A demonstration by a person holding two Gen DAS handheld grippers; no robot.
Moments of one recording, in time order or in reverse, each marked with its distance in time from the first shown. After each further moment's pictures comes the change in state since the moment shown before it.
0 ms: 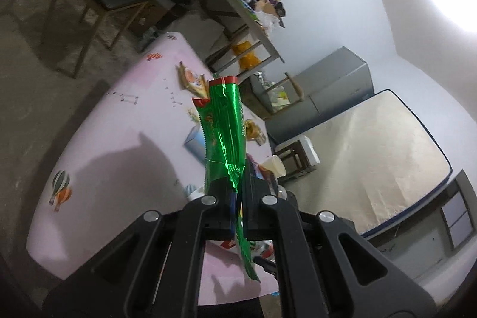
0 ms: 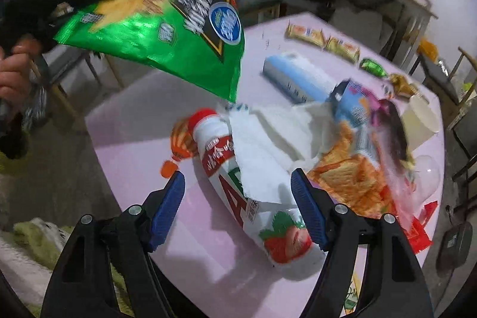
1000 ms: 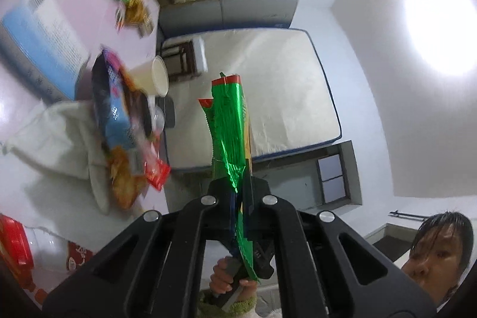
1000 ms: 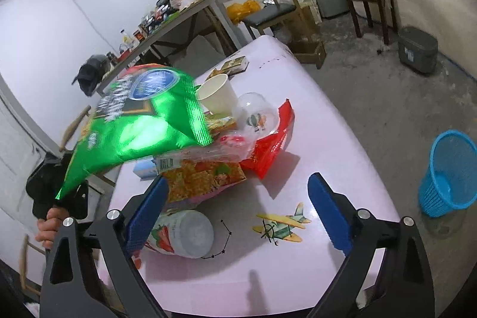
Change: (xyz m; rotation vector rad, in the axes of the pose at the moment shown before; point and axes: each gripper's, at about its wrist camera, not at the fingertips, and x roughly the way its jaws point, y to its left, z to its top) left arm 0.221 -0.050 -0.026 -0.222 0.519 -0.638; right arm -0.121 -0.117 -0.139 1.024 -0.423 -0.209
